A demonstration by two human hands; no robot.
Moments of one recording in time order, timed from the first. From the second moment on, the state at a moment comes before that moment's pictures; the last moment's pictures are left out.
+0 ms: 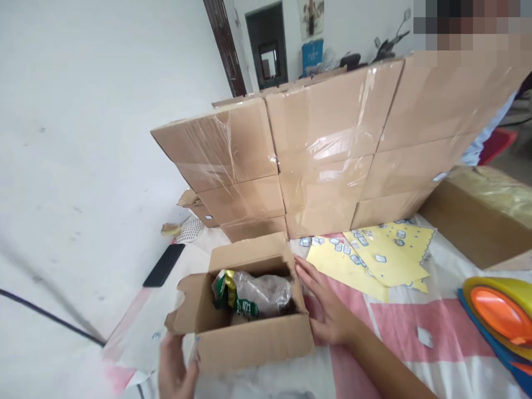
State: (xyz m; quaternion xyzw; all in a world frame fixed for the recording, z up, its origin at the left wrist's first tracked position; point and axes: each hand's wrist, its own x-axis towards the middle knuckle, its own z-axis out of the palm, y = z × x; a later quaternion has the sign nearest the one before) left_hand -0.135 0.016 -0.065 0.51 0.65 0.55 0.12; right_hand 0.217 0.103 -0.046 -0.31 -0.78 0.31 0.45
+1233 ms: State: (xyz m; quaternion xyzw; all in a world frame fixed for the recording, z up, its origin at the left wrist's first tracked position) left_hand -0.070 0.061 -0.027 0.45 0.66 0.60 0.11; right_hand 0.205 0.110 -0.015 -0.32 -0.75 0.26 0.52
